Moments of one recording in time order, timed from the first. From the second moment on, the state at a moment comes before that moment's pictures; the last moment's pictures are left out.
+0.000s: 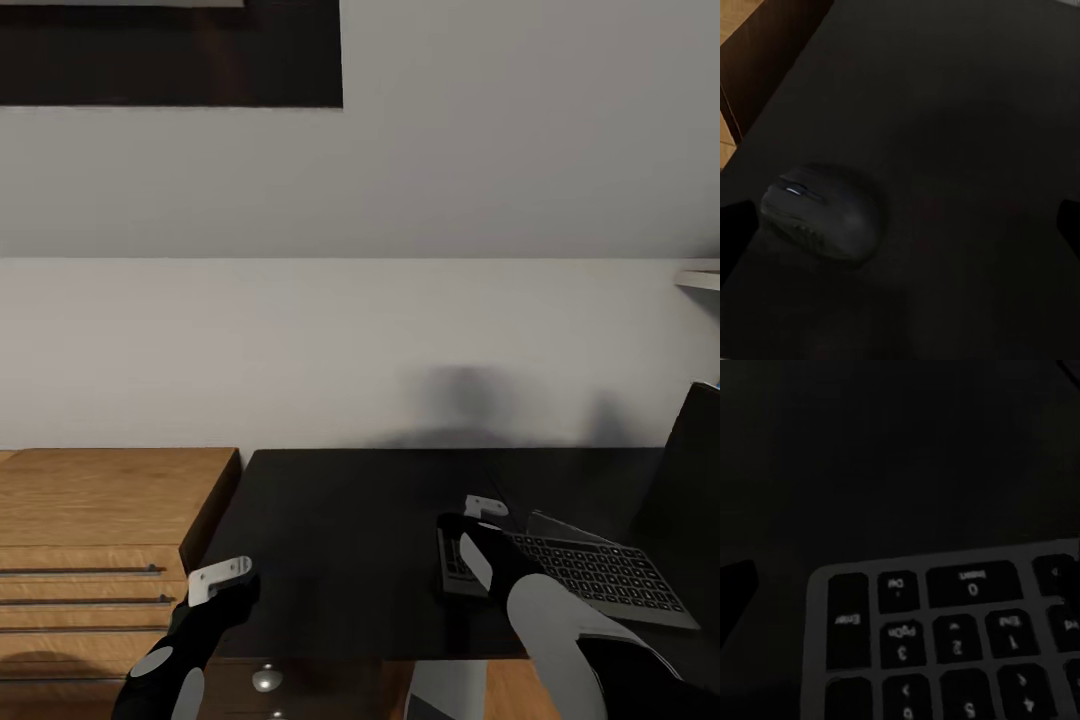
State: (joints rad) left arm -0.01 -0.13 0.03 -1.62 0.14 0.55 0.20; right arm -0.84 0.07 -0.11 -0.27 -0.08 0.14 -0.20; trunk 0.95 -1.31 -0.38
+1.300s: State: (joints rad) left arm -0.01 -0.13 0.03 -1.62 0.14 0.55 0.20; right arm -0.84 0.06 -0.11 -0.27 -0.08 0.20 -0.20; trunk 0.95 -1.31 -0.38
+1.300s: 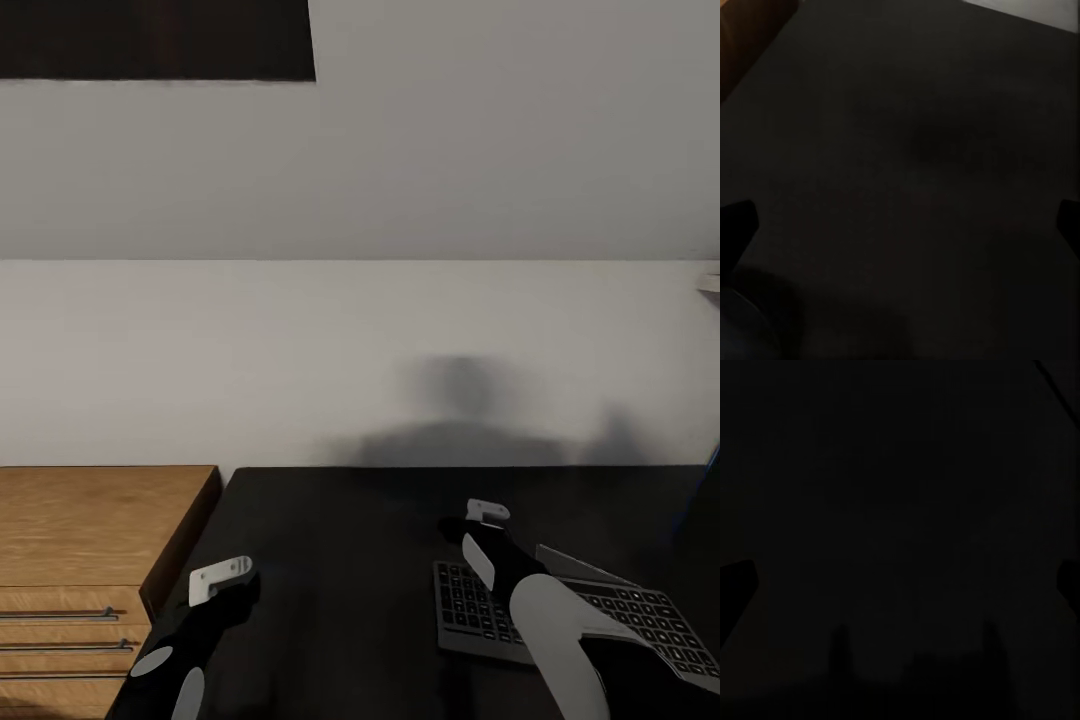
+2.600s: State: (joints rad) left arm -0.01 -0.14 0.03 -1.62 0.14 0.55 0.20; right arm -0.84 0.06 -0.11 -0.27 -0.08 0.27 -0.20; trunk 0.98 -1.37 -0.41
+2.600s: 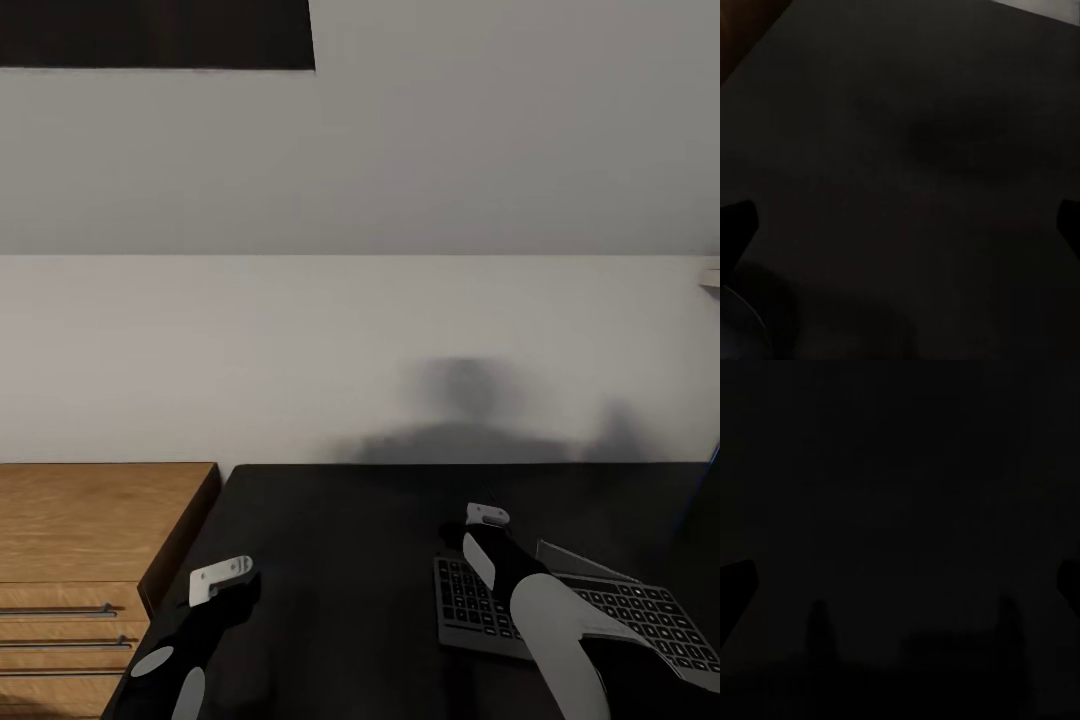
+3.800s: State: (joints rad) left arm -0.01 -0.13 0.03 -1.62 0.14 0.55 0.20; right arm -0.84 0.05 -0.11 -0.27 -0.11 0.32 -0.20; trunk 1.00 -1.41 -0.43
